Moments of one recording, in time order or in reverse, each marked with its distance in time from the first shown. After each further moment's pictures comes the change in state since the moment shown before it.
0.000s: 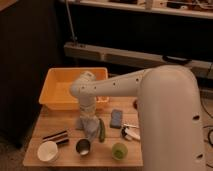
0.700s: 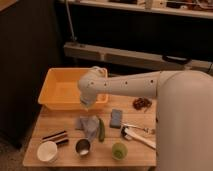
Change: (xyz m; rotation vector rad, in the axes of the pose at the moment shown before) arm -0.039 -0.027 -0.036 -0.014 -0.238 -0.013
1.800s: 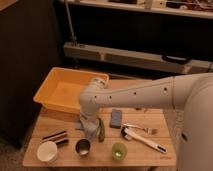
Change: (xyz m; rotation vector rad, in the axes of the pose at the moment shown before) arm 0.048 0.075 -0.009 -0.060 0.004 0.005
